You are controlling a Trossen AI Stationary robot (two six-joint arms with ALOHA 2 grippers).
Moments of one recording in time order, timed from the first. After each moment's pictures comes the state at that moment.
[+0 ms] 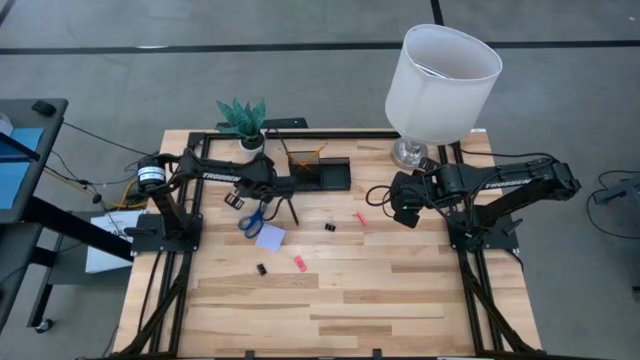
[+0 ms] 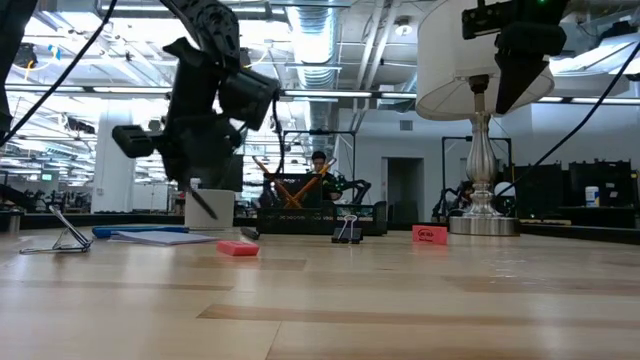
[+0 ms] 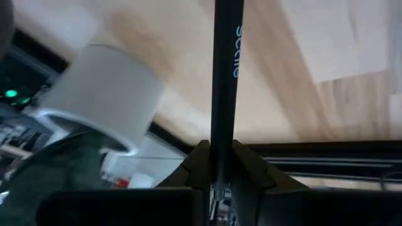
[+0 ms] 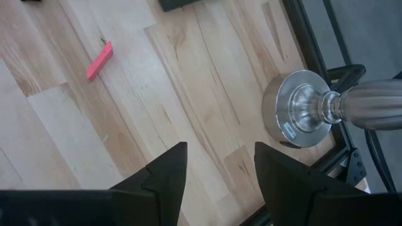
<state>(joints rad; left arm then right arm) 0.24 1.76 1.12 -1.25 -0.69 0.67 0.09 1.26 1.14 -1.30 0.47 0.41</state>
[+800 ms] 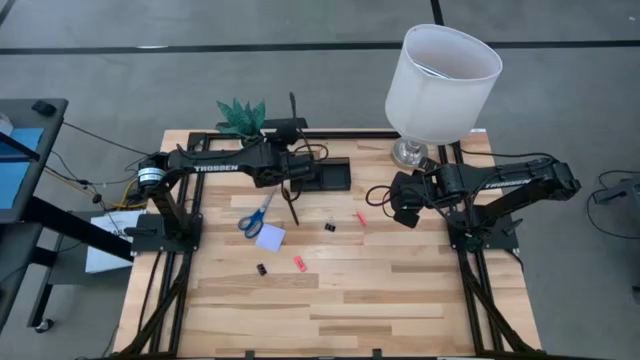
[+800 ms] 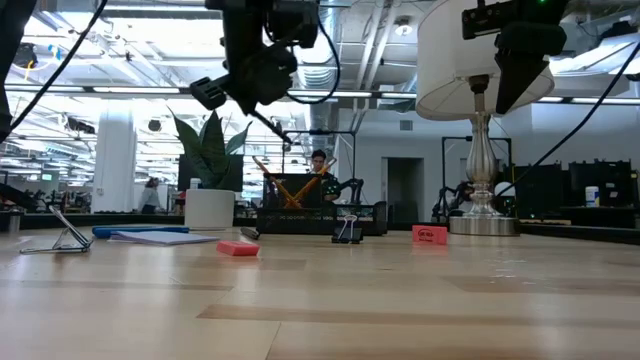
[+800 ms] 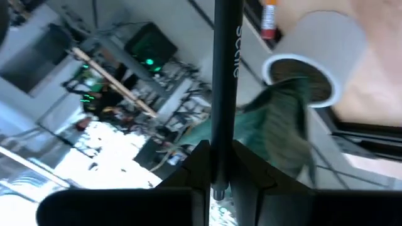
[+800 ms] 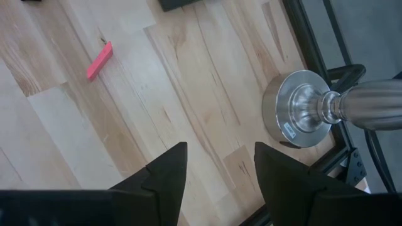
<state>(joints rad) 0.21 1.76 1.50 -1.16 -1.08 0.95 0.09 1.26 1.14 -1.30 0.47 0.41</state>
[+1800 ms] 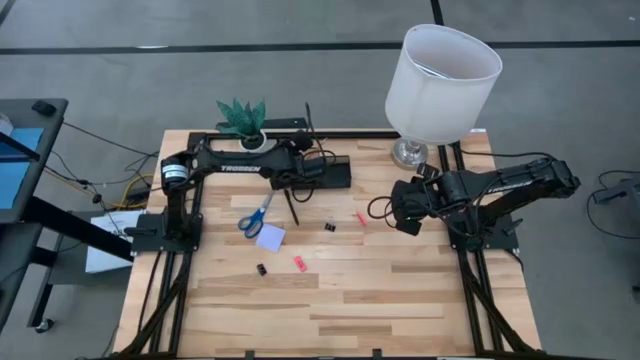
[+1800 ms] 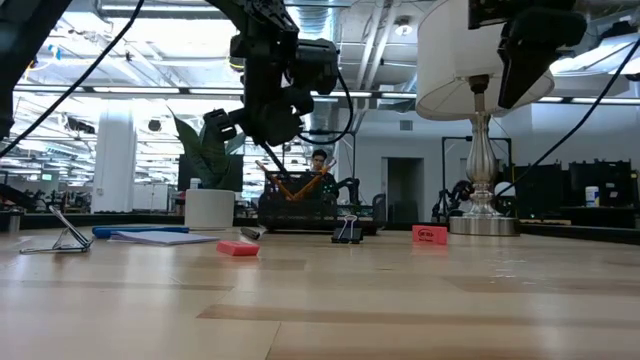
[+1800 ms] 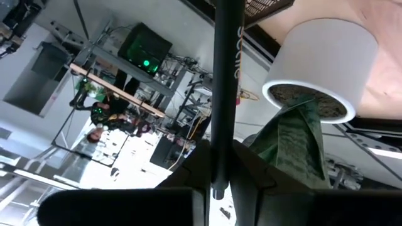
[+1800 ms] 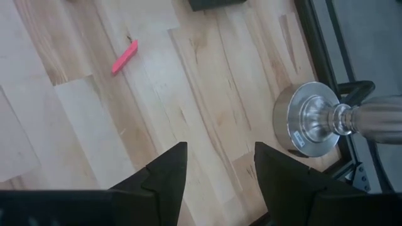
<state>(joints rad) 0.25 1.93 1.50 -1.04 -1.11 1.09 0.18 1.26 1.14 -1.30 0.47 0.42</state>
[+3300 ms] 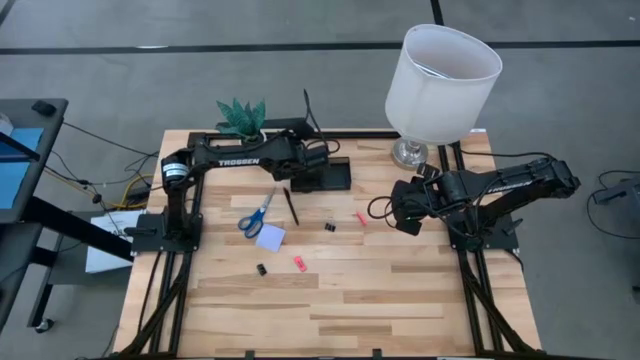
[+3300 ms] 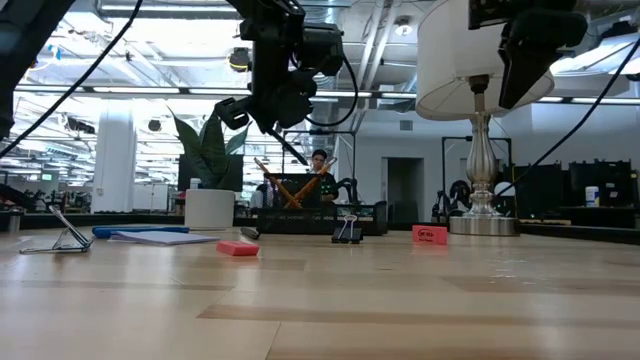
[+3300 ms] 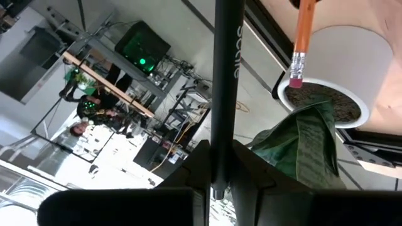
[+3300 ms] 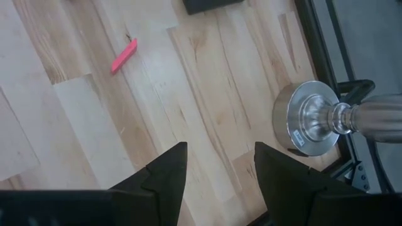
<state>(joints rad) 0.27 1.93 1.63 -1.11 -1.07 1.03 0.18 1.26 1.14 -1.30 0.47 0.42</state>
